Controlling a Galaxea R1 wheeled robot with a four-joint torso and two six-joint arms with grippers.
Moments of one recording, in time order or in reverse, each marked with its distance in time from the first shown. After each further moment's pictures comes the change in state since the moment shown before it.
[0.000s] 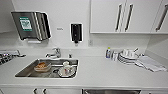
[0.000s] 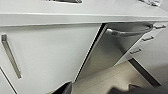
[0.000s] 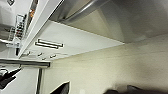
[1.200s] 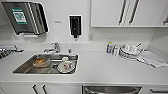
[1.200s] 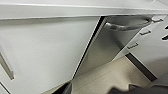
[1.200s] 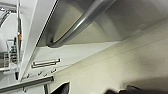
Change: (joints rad) left arm -0.019 0.021 0.000 0.058 -0.007 0.000; right arm 0.136 0.057 -0.109 0.079 -0.035 0.265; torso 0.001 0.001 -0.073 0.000
